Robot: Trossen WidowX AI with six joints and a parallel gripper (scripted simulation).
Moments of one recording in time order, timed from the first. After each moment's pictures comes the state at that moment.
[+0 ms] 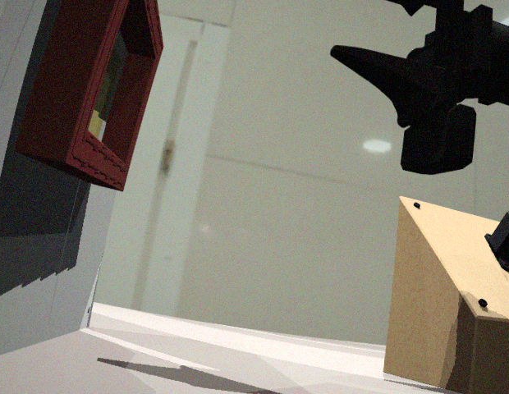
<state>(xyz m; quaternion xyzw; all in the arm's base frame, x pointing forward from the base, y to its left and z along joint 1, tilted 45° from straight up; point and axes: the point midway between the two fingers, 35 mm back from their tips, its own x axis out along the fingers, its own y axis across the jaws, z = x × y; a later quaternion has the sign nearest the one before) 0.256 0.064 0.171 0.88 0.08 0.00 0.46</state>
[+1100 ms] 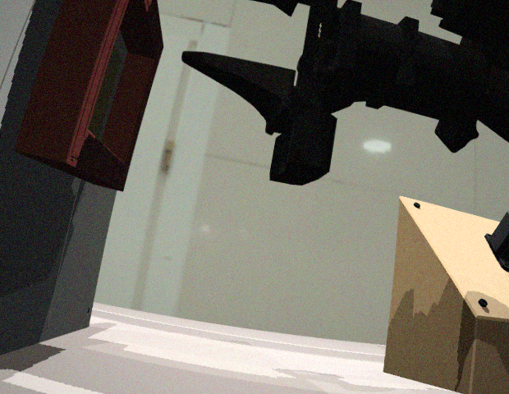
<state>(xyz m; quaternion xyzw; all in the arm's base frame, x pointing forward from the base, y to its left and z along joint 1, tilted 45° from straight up) 0.347 0.089 0.140 0.89 0.08 0.00 0.46</state>
